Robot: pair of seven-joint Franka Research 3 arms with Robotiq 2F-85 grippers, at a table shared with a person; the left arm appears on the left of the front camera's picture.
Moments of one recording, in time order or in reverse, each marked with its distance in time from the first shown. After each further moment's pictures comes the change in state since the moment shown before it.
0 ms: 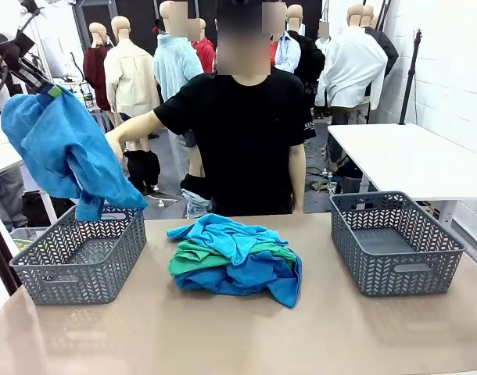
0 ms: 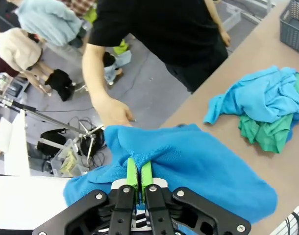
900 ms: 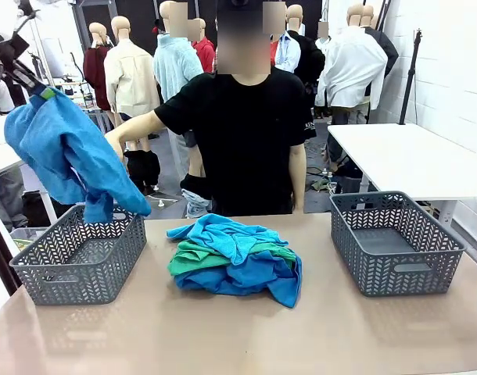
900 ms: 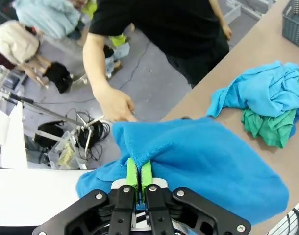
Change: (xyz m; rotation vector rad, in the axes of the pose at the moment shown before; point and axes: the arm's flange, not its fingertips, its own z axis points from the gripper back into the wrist) left arm -0.013 0.029 -0.011 -0.004 0.053 0.038; right arm 0.000 0.000 0.000 0.000 0.000 0.000
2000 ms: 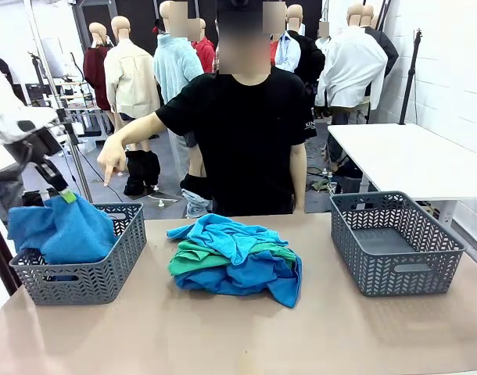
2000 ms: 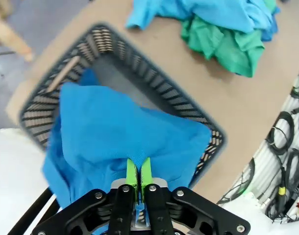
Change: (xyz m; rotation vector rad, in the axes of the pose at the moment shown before) left arm -0.104 -0.017 -0.197 -0.634 0.357 0.050; right arm 0.000 0.000 0.000 0.000 0.000 0.001
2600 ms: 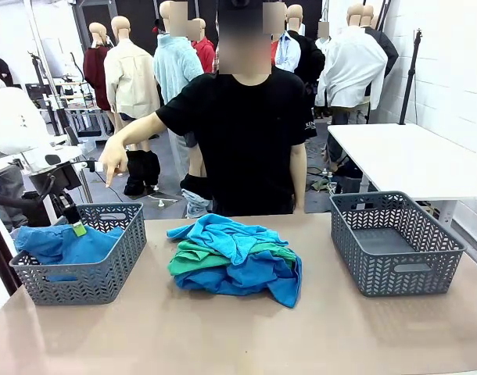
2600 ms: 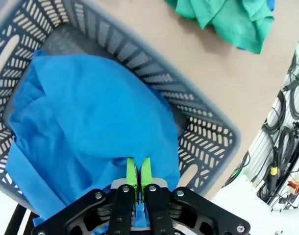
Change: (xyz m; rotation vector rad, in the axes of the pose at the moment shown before) left arm -0.005 0.016 -0.083 -0.139 0.156 -0.018; right arm 0.000 0.000 0.000 0.000 0.000 0.000
